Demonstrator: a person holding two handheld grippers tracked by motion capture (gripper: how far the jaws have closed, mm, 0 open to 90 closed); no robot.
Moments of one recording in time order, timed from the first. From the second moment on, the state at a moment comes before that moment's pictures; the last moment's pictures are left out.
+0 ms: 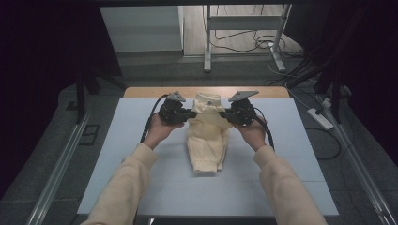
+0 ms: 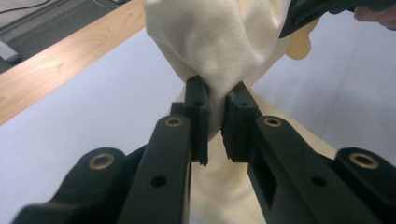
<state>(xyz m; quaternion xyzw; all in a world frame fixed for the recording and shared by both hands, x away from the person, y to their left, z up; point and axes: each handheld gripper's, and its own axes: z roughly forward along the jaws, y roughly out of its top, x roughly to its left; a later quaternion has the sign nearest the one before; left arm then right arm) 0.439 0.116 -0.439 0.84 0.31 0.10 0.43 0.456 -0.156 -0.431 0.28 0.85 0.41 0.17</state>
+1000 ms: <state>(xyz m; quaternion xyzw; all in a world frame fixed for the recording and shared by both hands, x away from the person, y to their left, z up) 0.407 0.115 -0.479 0.85 0.30 0.08 0.42 0.430 -0.161 -0.466 0.27 0.86 0.41 0.15</state>
